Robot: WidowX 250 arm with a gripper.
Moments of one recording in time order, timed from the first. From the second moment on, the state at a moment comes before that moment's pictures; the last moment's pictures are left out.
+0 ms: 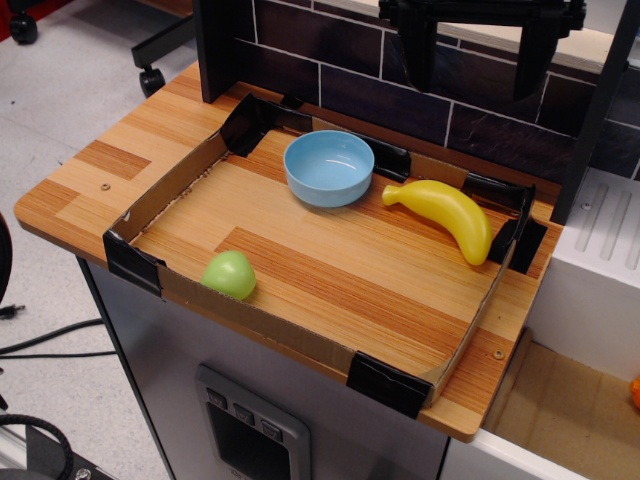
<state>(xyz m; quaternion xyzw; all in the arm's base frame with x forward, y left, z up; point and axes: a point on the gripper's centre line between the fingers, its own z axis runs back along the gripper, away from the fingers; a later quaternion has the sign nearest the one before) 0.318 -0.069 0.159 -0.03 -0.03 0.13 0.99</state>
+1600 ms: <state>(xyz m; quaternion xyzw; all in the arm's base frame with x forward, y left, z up) 0.256 0.035 0.088 -0.07 0.02 -0.17 0.98</state>
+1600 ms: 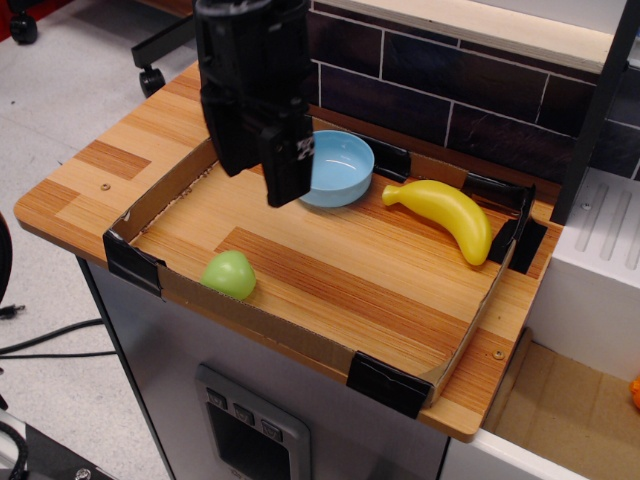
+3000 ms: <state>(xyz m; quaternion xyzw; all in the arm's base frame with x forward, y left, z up) 0.239 0.041 0.022 0.00 0.03 -0.15 0.99</state>
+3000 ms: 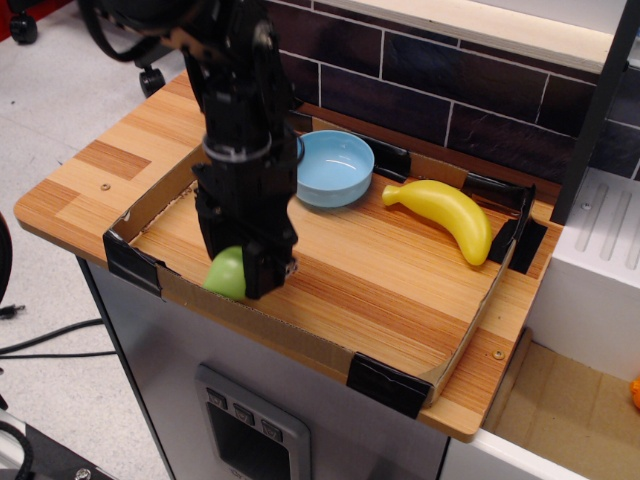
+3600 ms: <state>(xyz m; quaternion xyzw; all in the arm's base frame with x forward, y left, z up) 0.325 0.029 0.109 -0.04 -0.05 -0.04 1.00</state>
